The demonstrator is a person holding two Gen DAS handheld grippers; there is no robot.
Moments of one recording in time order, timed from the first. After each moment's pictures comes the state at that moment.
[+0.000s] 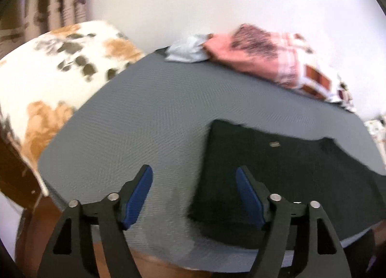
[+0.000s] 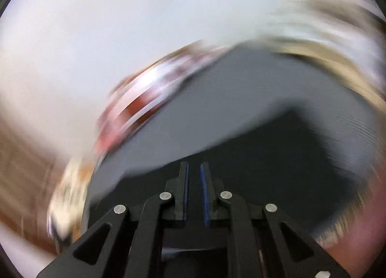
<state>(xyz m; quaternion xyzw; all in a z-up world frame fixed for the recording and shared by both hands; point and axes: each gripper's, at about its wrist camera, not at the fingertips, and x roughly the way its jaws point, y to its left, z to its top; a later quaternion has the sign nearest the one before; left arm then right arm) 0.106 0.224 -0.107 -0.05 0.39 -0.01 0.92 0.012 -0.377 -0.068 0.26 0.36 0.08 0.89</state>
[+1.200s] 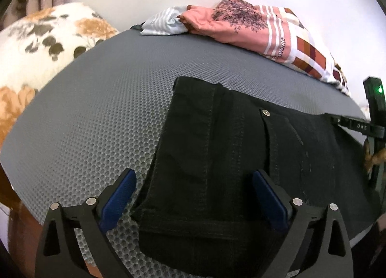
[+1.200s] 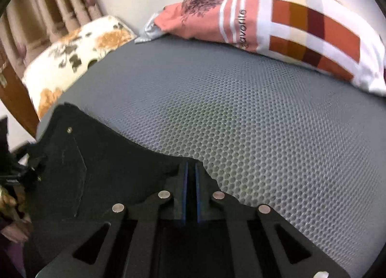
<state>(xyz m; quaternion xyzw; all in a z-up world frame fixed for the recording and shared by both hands) 0.136 0.193 -0.173 -0.06 0.43 -0.03 0.90 0.257 -0.155 -0.183 0.01 0.46 0.26 0.85</state>
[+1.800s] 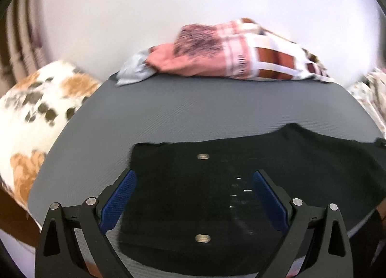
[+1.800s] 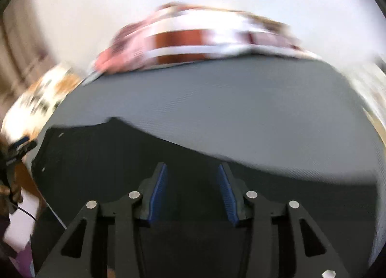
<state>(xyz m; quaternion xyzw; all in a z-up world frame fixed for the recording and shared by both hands) 0.118 0.107 -0.094 0.06 0.38 -0.07 0.92 0.042 -0.378 -0.119 0.12 0.41 0.00 0.90</state>
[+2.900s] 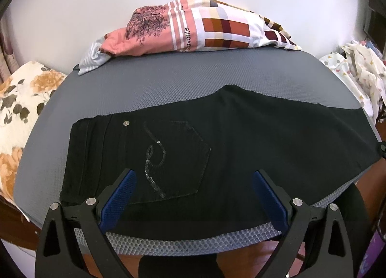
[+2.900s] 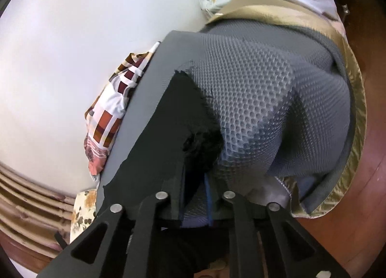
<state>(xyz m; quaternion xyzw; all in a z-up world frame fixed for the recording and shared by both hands) 0.079 0.030 -0.112 0.08 0.44 -0.13 0.88 -0.126 -0.563 -0.196 0.50 0.33 -0.07 0.80</state>
